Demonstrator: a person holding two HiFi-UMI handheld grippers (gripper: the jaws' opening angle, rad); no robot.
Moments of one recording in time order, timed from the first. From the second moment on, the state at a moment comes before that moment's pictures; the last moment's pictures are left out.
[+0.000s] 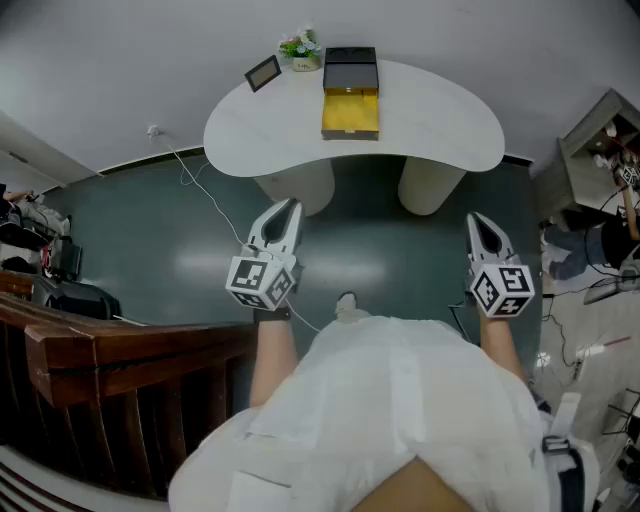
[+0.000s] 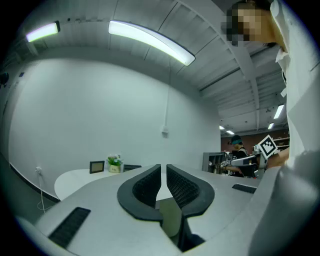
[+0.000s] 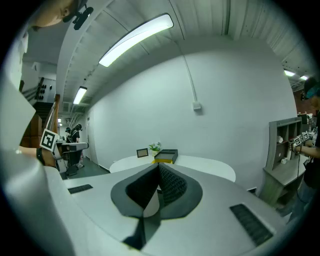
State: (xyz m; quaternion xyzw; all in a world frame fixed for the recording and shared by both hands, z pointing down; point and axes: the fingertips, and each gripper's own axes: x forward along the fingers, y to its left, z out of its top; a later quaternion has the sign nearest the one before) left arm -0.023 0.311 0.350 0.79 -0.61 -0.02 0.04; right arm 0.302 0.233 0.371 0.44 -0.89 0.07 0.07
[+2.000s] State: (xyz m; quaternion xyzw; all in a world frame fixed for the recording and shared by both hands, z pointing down) left arm -0.061 0.088 0.357 0.86 -0.50 0.02 0.04; right arm 0.227 0.025 0.358 0.43 -0.90 0.09 0.03
